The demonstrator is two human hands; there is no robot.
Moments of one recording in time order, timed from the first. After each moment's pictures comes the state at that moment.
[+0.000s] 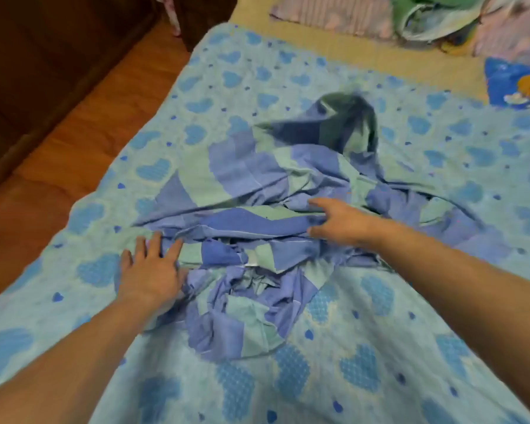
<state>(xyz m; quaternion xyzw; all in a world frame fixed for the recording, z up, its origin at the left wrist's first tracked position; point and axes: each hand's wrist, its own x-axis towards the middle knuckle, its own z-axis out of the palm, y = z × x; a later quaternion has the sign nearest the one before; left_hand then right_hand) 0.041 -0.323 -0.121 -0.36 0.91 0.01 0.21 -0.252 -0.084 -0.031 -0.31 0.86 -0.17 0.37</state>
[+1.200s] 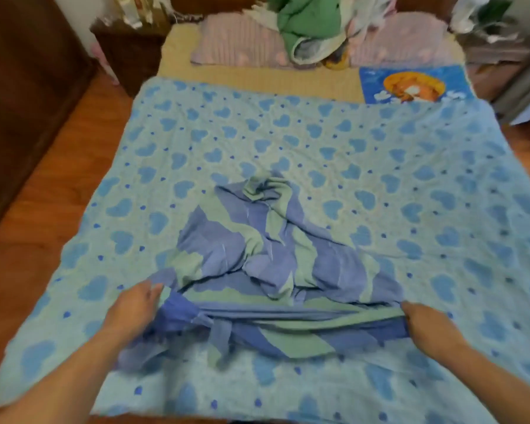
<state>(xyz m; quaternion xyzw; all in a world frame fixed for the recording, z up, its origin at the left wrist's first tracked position) 0.088 -0.188 0.066 -0.34 0.90 0.23 0.14 -0.121 0.350 0.083 -0.22 0.94 0.11 0.25</state>
